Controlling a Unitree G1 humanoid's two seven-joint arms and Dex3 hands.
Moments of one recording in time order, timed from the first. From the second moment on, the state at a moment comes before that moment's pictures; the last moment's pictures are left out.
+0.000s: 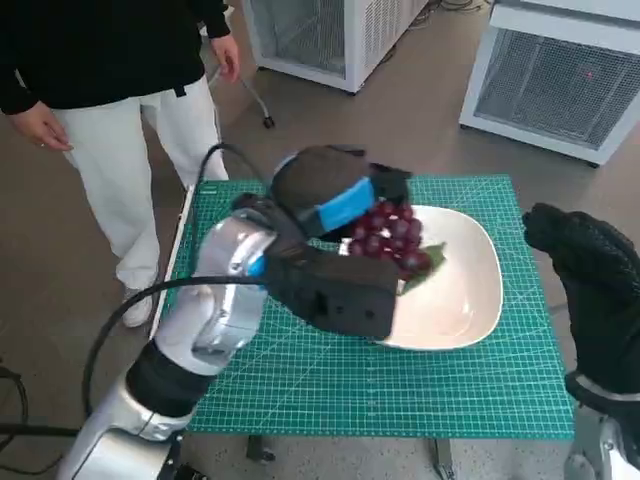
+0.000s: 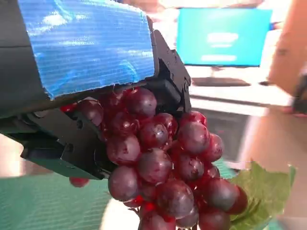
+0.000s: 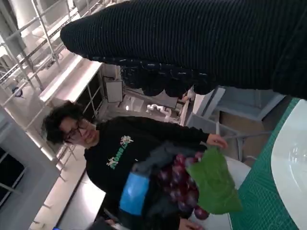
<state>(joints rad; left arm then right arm) -1.05 0.30 -0.43 0.22 0.67 0.16 -0.39 -0.28 -0.24 -0.24 -0.10 0.35 -0.30 0.32</state>
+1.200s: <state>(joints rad) -1.16 0.15 -0.48 0.54 0.68 0.08 -0.33 -0.25 -0.23 -0.24 -0.15 0.35 -0.28 0.27</state>
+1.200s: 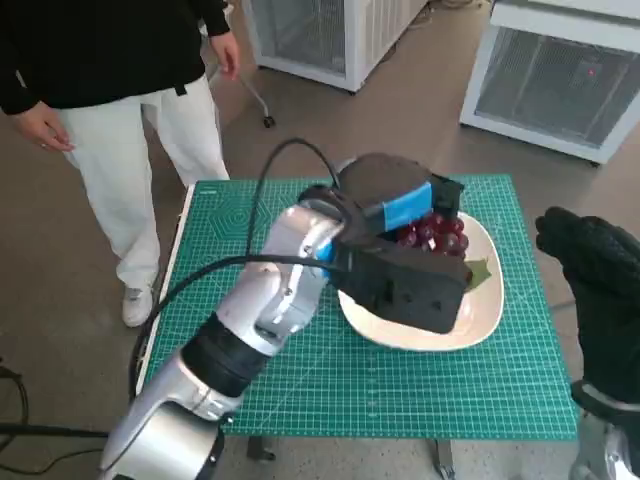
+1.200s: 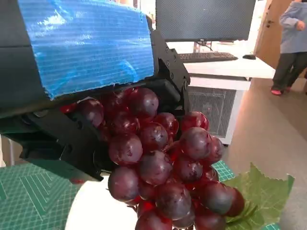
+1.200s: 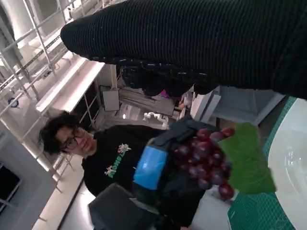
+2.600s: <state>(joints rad) -1.05 0.20 -0.32 0.49 0.51 -0.08 -0.17 -0.23 -0.23 -0.23 -0.18 0.35 -0.26 0.27</state>
